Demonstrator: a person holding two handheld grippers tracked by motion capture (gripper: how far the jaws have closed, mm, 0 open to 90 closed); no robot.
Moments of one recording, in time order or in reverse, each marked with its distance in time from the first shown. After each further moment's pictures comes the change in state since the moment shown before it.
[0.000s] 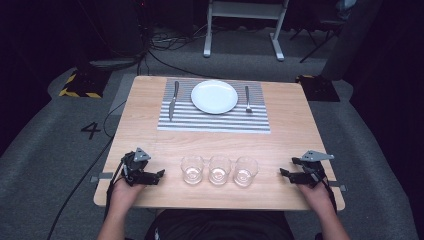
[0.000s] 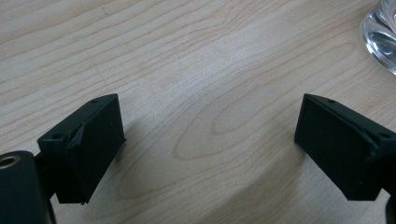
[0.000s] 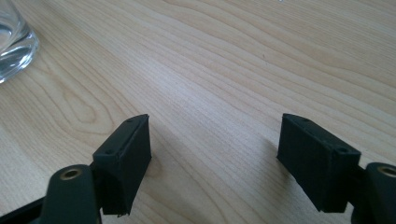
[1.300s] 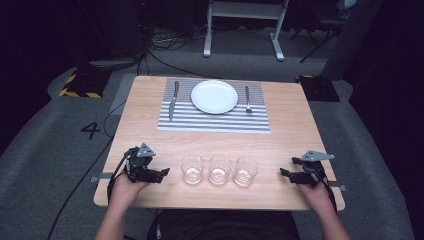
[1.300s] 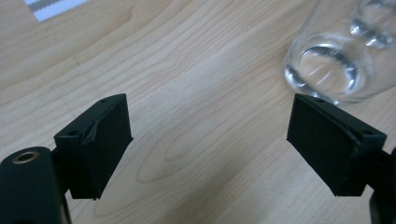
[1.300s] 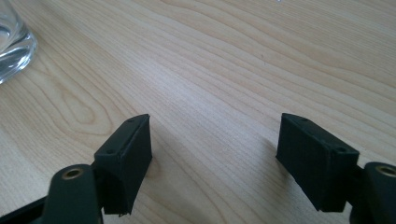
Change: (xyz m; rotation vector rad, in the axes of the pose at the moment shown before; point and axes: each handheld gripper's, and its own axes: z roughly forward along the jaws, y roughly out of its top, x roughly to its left) left arm -0.021 0.033 -0.029 -0.007 -0.077 0.050; right arm -0.001 0.000 0.000 -0.001 -0.003 -0.002
